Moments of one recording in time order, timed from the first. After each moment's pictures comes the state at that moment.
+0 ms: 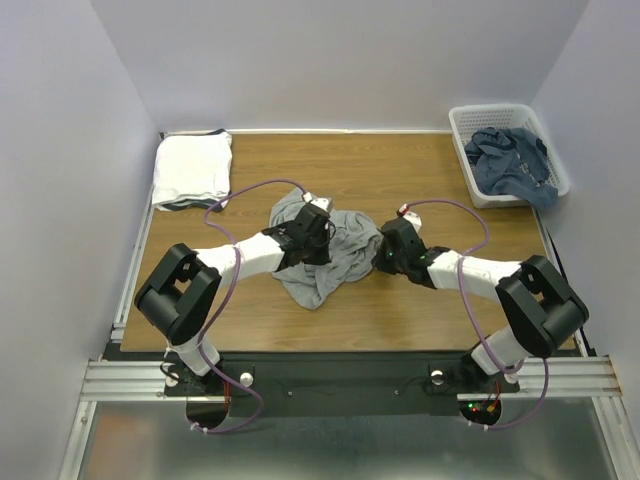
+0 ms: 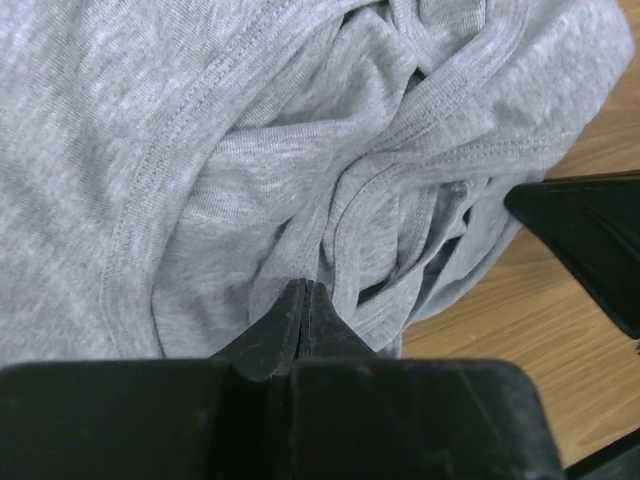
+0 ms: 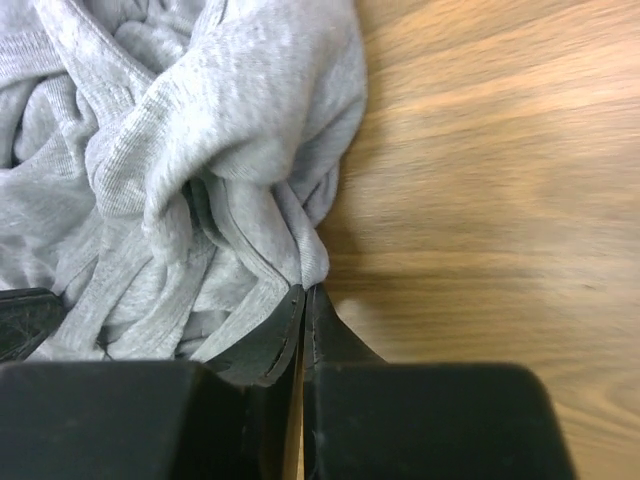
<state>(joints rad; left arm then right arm) -0.74 1.64 0.96 -0.16 -0.05 -0.55 0.62 1.53 0.70 0.02 0.20 0.82</state>
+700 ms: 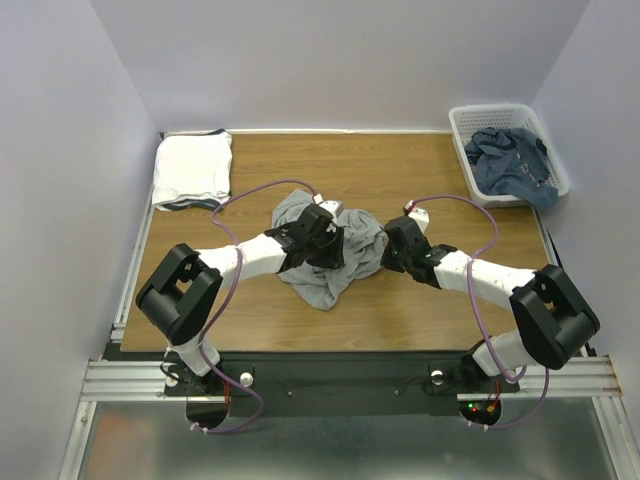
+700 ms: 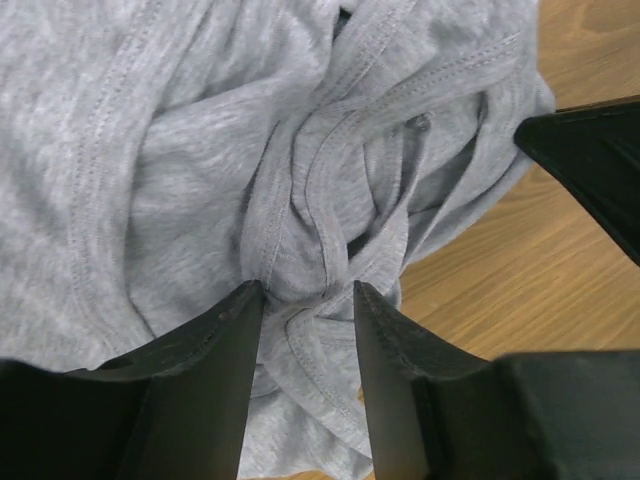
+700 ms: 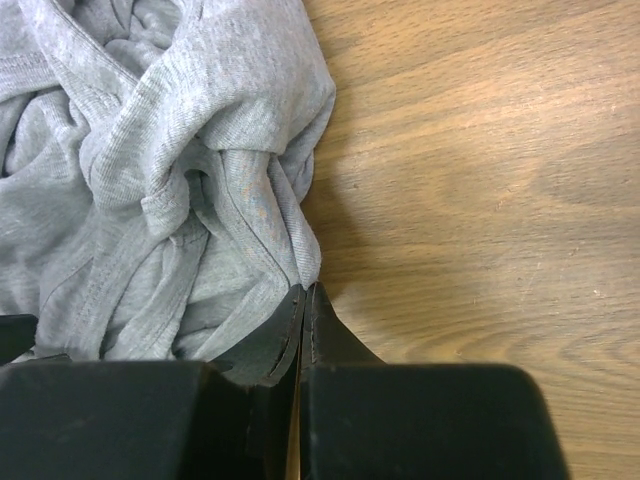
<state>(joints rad) -0.75 1.64 0.96 -0.14 0.06 -0.49 0.62 1.44 0.72 -0.12 0.32 0.77</state>
